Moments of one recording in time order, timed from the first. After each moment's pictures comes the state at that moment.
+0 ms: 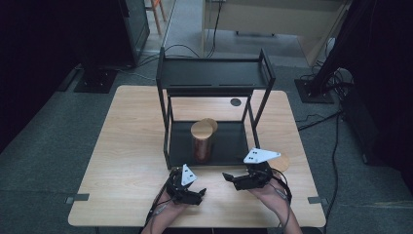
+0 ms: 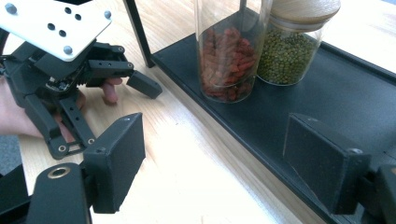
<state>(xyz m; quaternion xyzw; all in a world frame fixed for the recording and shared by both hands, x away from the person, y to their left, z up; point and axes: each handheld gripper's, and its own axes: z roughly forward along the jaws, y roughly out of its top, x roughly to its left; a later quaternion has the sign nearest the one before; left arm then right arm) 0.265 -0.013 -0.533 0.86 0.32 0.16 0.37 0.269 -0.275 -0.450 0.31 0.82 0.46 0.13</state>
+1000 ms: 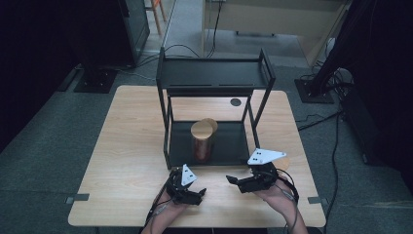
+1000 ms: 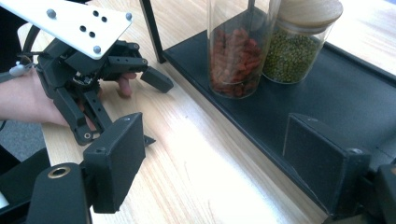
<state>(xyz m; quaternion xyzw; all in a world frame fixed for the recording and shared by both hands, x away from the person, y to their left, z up) 0.265 -0.013 -0.532 0.86 0.32 0.16 0.37 0.259 -0.282 -0.433 0.30 0.83 0.44 0.12</state>
